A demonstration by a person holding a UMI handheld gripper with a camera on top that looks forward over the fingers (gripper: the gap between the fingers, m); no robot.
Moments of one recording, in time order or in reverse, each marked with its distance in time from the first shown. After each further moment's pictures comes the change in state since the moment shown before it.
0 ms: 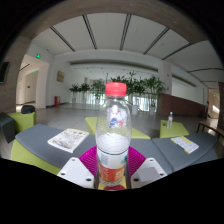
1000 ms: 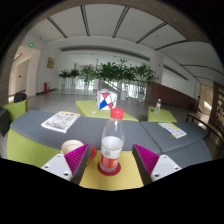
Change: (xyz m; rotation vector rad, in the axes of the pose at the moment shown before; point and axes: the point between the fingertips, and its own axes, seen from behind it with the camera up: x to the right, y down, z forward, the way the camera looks) arm 0.014 0.067 -0.063 -0.158 0.132 -0.019
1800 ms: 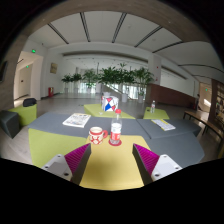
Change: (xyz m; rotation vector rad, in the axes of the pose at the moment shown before) arm -0.020 0.011 -0.288 0.020 -0.024 0.034
